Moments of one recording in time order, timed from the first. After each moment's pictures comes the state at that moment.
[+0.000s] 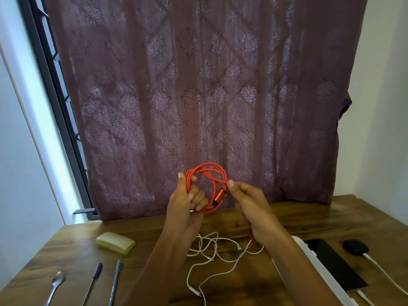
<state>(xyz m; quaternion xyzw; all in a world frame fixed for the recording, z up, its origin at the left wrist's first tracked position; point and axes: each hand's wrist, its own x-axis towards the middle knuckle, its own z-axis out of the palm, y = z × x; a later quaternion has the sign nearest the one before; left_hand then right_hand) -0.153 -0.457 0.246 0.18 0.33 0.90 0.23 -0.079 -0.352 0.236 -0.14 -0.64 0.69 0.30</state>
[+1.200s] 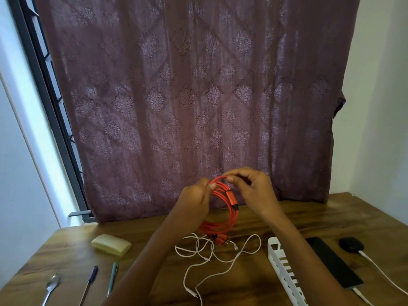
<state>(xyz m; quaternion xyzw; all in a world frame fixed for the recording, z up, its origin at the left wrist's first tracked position) -0.157 -0.456 0.251 0.48 0.78 0.39 -0.10 -0.082 -0.315 0.248 -0.04 -0.80 0.44 0.41</state>
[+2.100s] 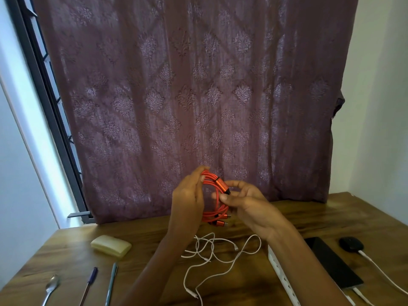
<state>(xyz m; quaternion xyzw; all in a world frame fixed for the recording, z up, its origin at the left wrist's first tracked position) -0.165 -0.447 0.234 0.42 0.69 0.51 -0.29 -0.069 -0.343 0.247 -0.06 -0.58 0.79 0.18</state>
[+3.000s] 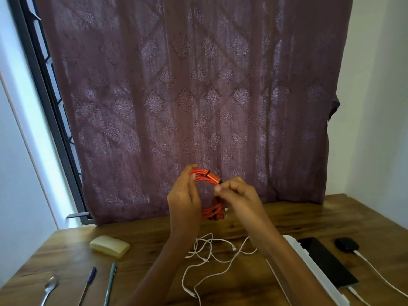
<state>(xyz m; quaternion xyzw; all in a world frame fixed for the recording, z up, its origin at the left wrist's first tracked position) -0.148 -0.448 0.235 0.35 0.66 0.59 -0.31 -0.060 -0.369 0.253 -0.08 -0.71 0.60 0.34</state>
